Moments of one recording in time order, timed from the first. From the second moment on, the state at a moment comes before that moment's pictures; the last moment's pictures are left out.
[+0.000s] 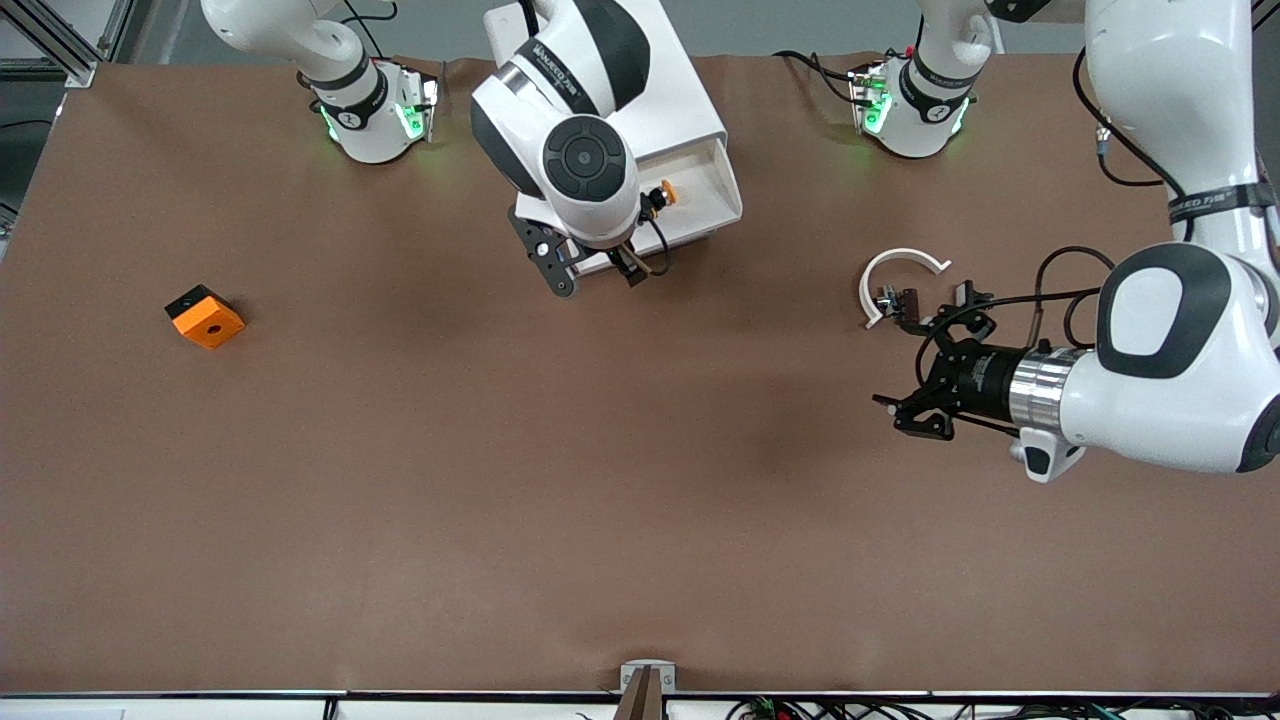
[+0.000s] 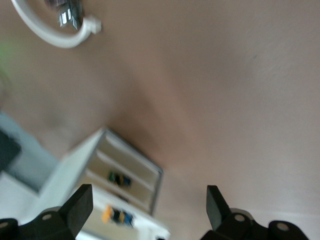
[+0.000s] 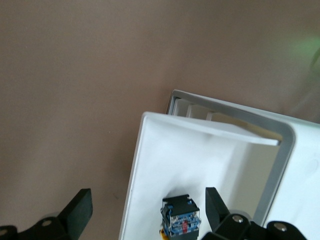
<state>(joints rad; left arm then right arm) -0.24 0.59 0.18 -1.16 -0.60 1.34 -1.24 0.84 0.49 -0.08 -1.35 0.28 1.58 1.74</state>
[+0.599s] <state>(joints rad) -0.49 0.56 0.17 -1.16 -0.20 1.35 -1.12 0.93 0.50 -0.08 -1.35 0.31 1.57 1.74</state>
